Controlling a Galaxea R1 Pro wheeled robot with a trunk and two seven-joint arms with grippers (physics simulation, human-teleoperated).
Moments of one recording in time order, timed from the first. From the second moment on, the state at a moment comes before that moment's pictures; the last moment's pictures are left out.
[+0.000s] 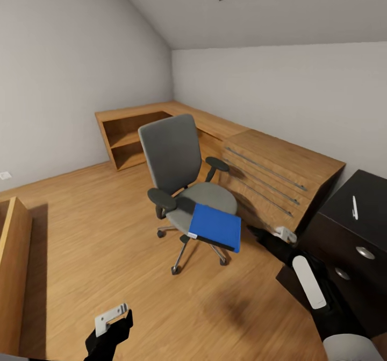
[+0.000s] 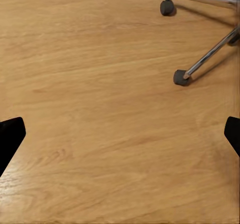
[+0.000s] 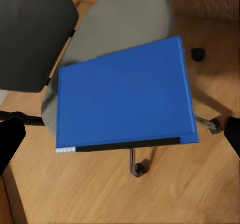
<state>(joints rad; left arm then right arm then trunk) -0.72 0.47 -1.90 -1.26 1.69 -0.80 0.93 -0.49 -0.10 -0.11 -1.17 -0.69 0.53 0.05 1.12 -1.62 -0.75</state>
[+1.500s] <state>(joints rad) -0.72 0.56 -1.60 -1.59 1.64 -0.59 0.93 -0.49 -0.08 -0.33 -1.00 -0.83 0.53 0.13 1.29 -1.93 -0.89</state>
